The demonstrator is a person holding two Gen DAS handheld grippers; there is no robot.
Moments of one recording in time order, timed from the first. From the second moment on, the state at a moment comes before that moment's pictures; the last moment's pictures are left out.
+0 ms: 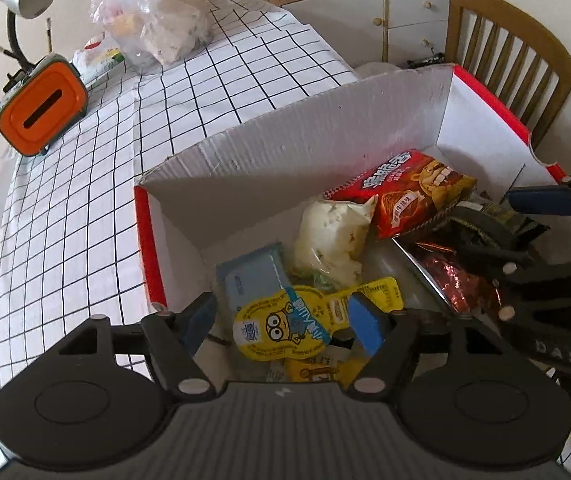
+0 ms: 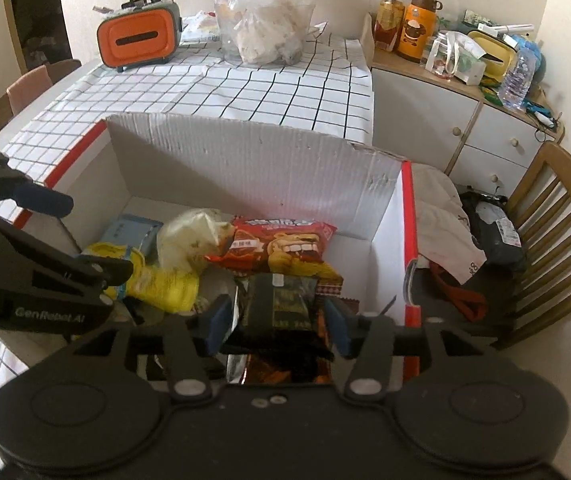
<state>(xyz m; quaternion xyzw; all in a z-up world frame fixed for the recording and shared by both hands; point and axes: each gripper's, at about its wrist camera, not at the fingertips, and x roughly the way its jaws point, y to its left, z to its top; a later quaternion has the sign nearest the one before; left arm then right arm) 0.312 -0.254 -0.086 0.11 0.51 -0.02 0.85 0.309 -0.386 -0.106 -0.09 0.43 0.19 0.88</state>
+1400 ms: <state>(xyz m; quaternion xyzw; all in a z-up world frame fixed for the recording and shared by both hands) 0.188 -0.217 0.000 -0.01 0.38 -0.05 0.92 0.208 -0.419 -0.014 0.00 0.29 0.24 0.93</state>
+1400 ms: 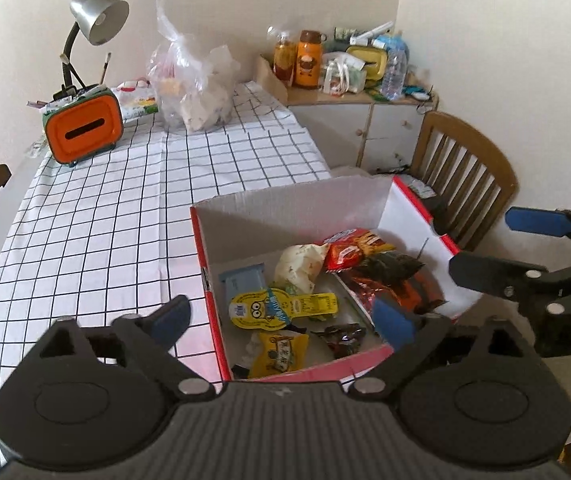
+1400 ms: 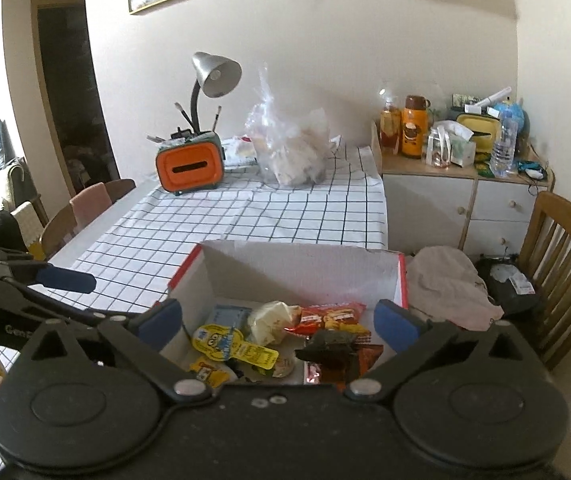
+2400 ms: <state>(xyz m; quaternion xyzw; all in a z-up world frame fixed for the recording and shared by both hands) 0.153 -0.198 0.015 -0.03 0.35 0.00 0.93 0.168 -0.416 -0.010 0.03 0.27 0.24 0.93</state>
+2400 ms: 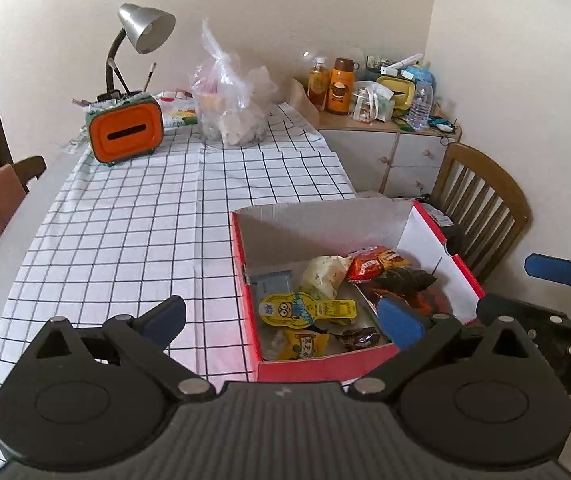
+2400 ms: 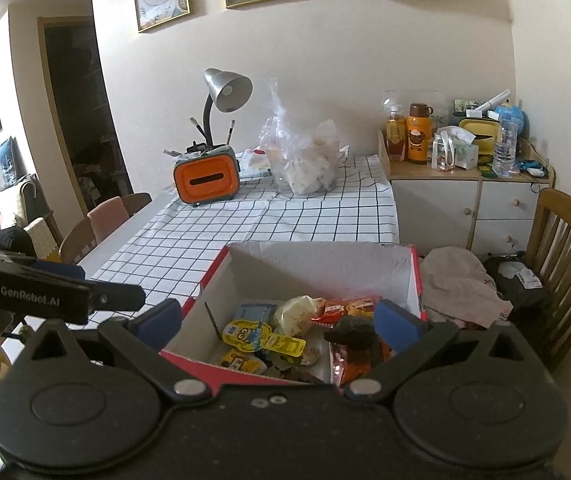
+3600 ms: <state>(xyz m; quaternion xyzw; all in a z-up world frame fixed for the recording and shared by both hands) 0.156 -0.204 0.015 -0.04 0.37 0.01 0.93 0.166 -0.416 -0.014 0.03 0.29 0.26 0.92</state>
